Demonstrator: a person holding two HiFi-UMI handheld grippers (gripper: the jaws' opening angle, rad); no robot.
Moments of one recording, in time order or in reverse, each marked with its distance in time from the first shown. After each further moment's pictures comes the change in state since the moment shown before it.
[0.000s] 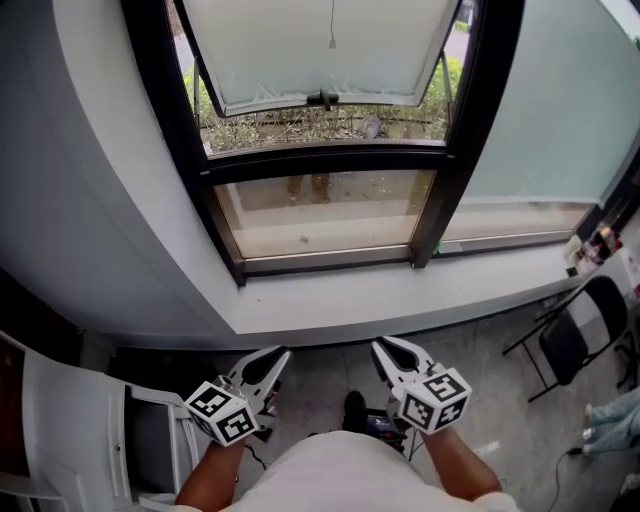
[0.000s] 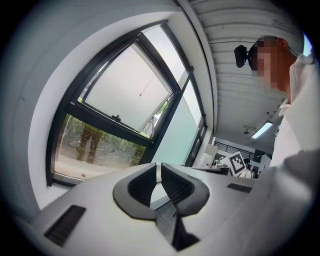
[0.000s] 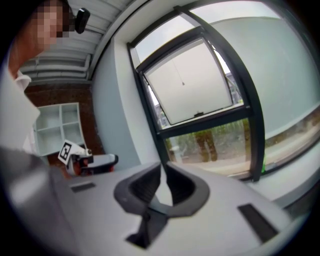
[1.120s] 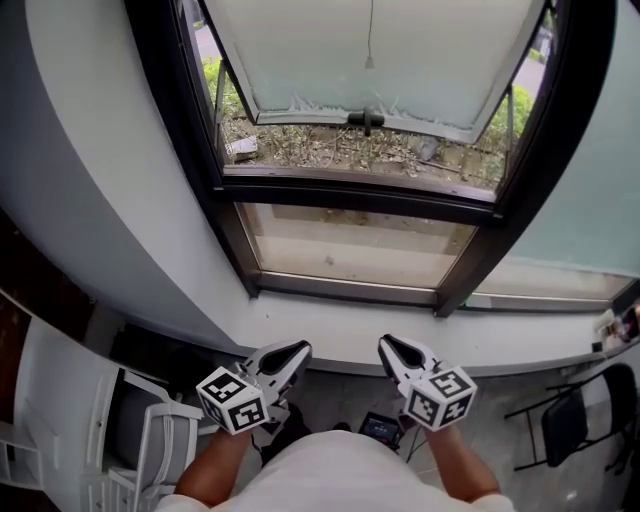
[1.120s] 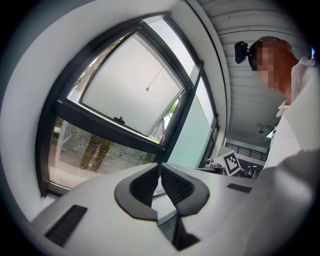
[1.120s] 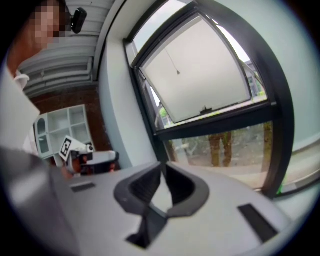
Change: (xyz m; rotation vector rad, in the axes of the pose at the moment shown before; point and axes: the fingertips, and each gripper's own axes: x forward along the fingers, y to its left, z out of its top) left arm 0.156 0.045 0.045 0.000 -0.038 0.104; right arm 0.106 -0.130 0.078 -0.049 0.084 0.195
